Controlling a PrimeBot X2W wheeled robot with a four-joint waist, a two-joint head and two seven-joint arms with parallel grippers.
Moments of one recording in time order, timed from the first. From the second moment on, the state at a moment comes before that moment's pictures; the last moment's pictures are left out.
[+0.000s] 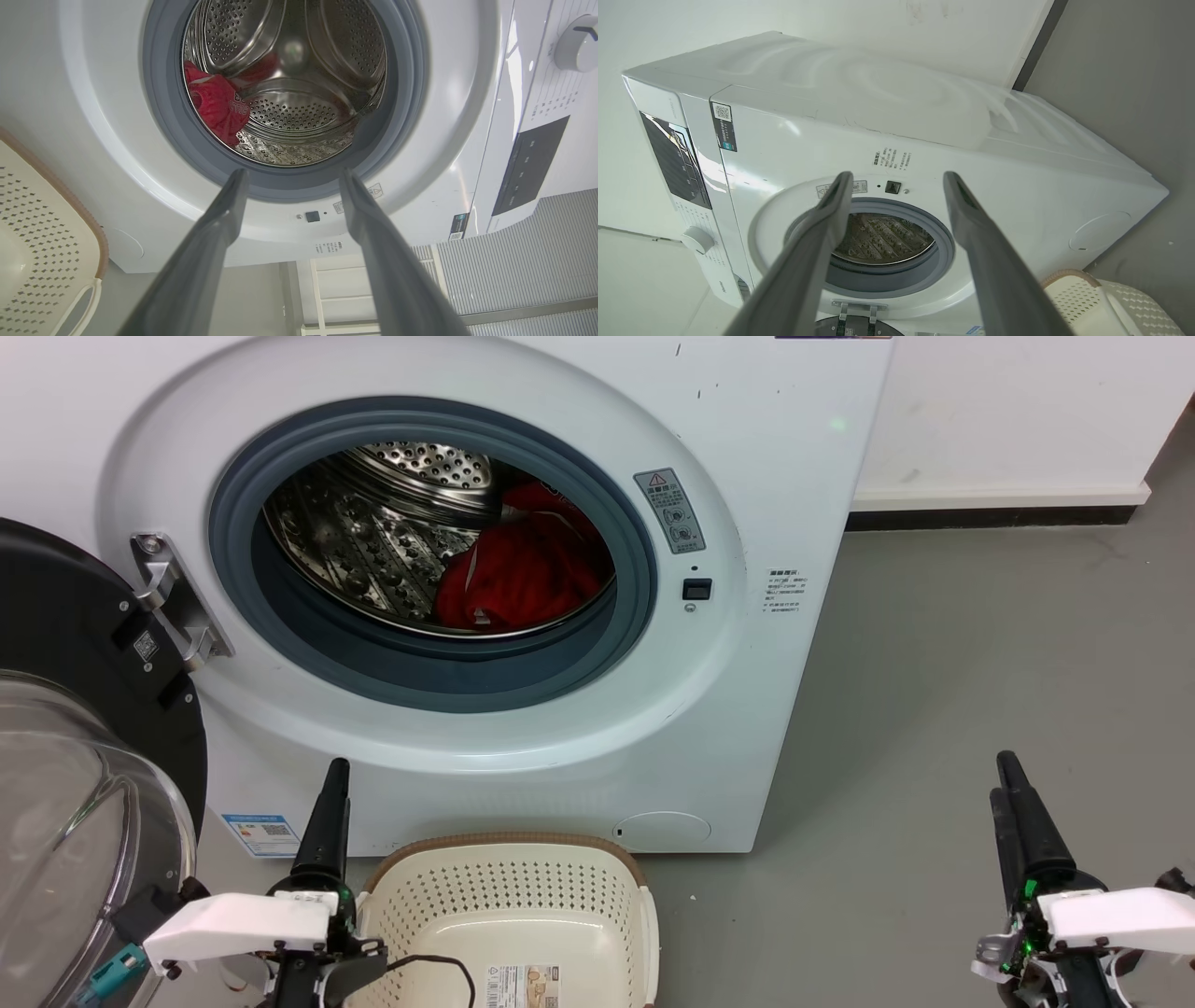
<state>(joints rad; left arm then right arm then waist) -0.09 0.05 0.06 0.21 -1.39 -0.13 0.02 -0.05 -0.05 -0.09 0.19 1.39 0.13 0.02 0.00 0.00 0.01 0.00</state>
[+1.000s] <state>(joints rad) -0.11 0.08 -0.05 0.16 -0.69 -0.08 -0.09 0.00 -0.05 -0.07 0.09 0.68 0.13 -0.09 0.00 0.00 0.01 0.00</state>
